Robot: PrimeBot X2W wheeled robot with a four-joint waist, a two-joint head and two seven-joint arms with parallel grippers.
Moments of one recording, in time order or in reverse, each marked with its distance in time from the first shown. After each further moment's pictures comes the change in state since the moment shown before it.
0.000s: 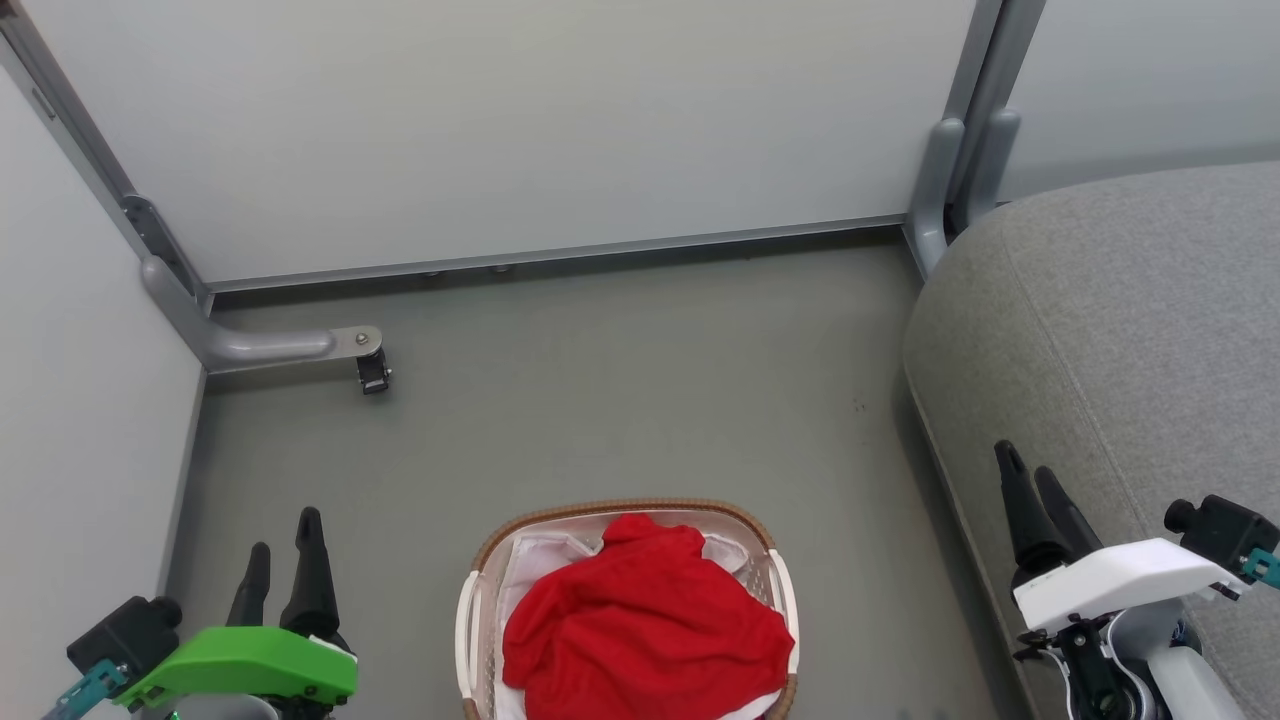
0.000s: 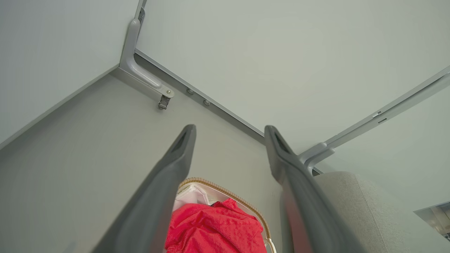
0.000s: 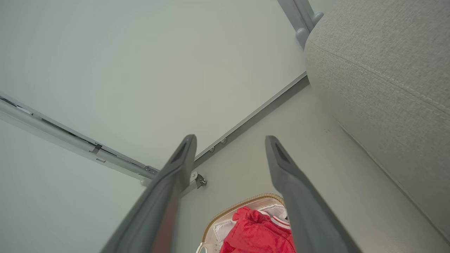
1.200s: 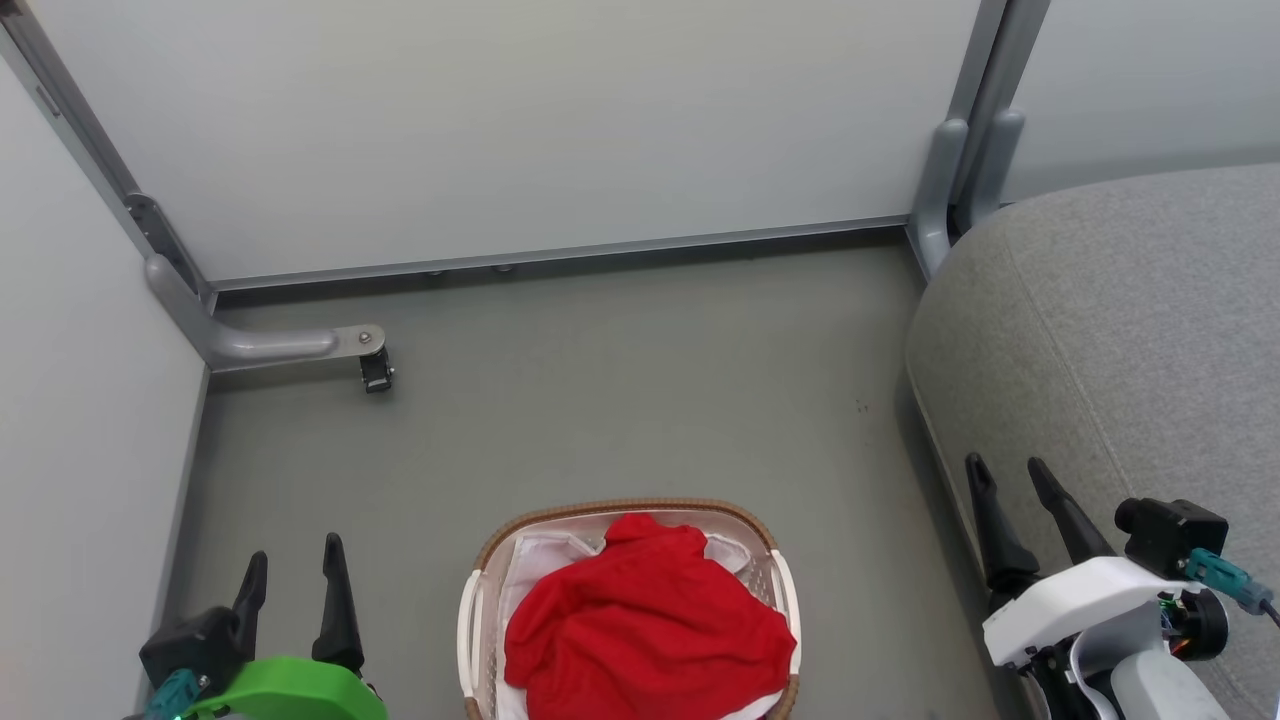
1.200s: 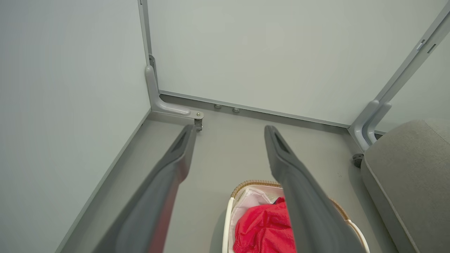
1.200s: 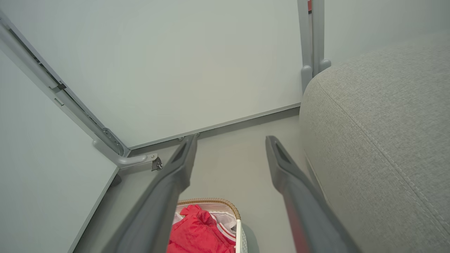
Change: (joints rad) left arm 0.044 0.016 -0.045 0.005 0.420 0.044 -0.103; right arm 0.003 -0.019 0.051 0.018 -0.403 0.000 -0.103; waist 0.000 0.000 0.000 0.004
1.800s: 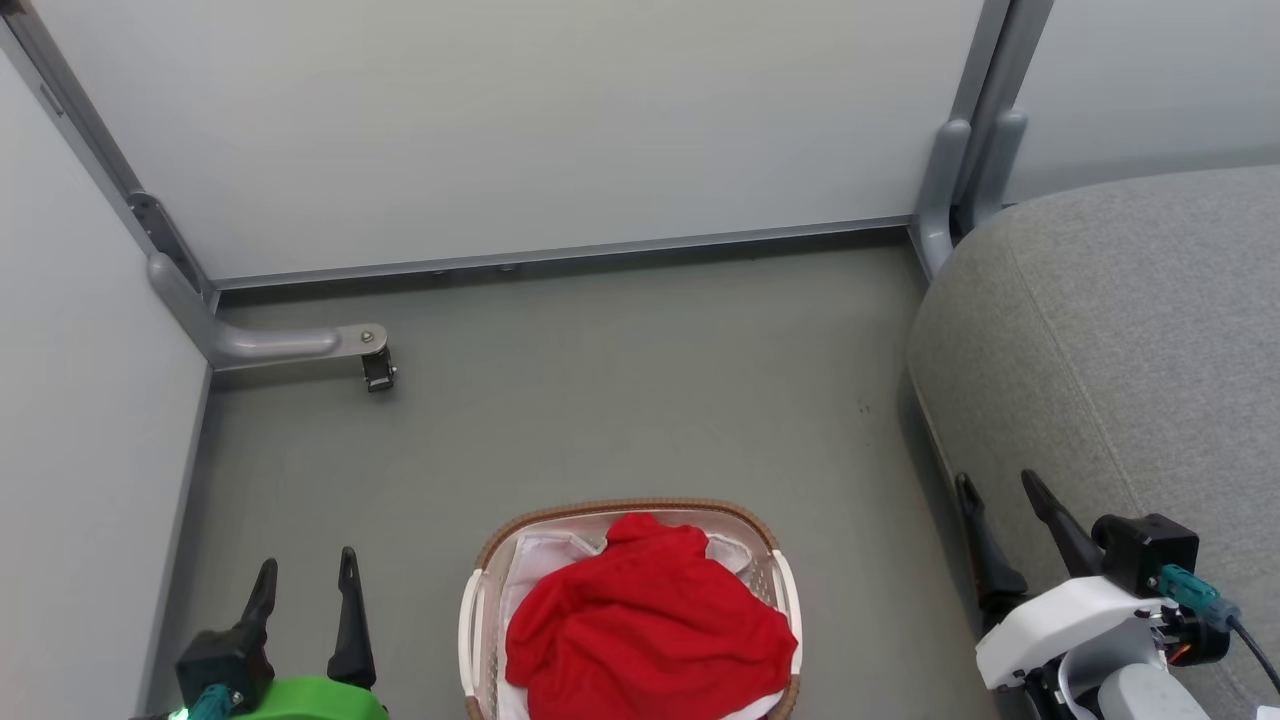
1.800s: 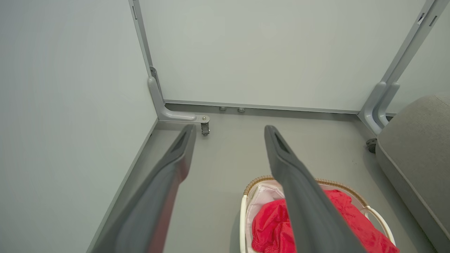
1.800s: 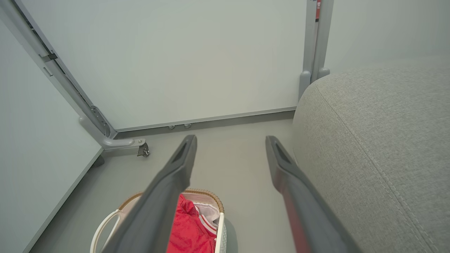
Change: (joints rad) left arm 0.027 -0.015 0.006 0.003 0.151 -0.002 -0.038; right arm 0.009 0.000 0.010 0.034 -0.145 0.000 -0.037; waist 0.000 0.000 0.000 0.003
